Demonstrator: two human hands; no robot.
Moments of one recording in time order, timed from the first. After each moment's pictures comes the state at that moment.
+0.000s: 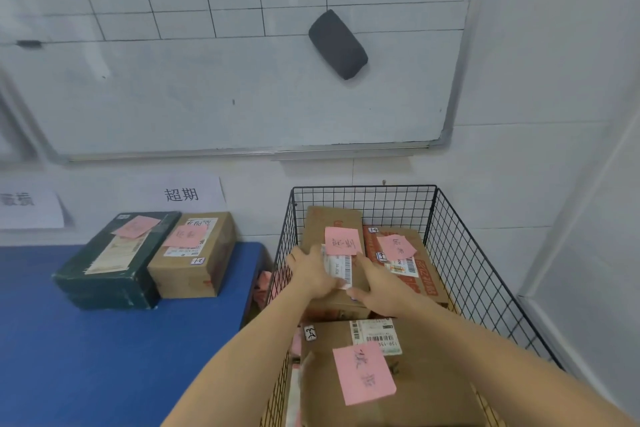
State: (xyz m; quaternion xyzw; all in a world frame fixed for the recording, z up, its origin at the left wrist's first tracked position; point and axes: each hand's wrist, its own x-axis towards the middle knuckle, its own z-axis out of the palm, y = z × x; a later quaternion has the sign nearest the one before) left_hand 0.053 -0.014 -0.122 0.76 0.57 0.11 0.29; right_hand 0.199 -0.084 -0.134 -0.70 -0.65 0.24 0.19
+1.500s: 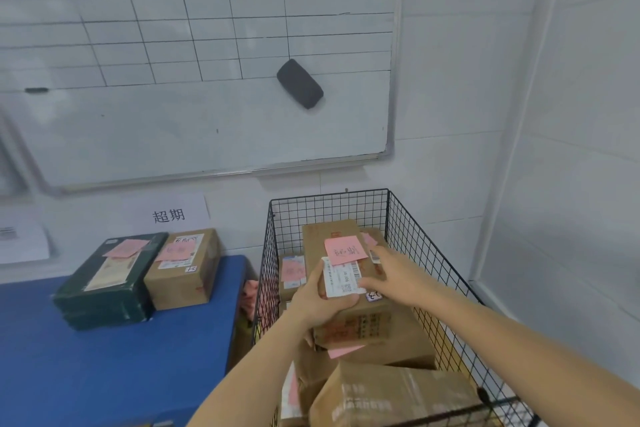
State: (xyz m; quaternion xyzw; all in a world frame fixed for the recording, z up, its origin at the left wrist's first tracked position) left_hand 0.017 -0.138 -0.097 0.74 0.47 0.12 0.47; right_hand 0.187 -0.214 -0.065 -0.73 -0.65 0.08 0.21
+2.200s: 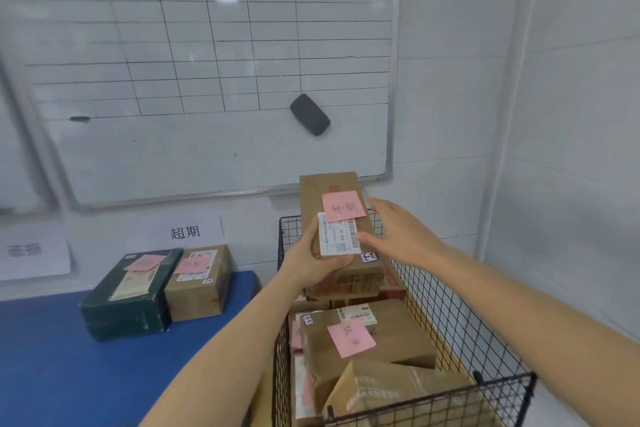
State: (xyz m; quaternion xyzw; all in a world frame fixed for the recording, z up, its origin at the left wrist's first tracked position) left_hand -0.019 -0.141 -0.007 0.78 0.39 0.25 0.41; right_hand 0.139 -0.243 0.044 -0.72 -0.65 -0.05 0.25
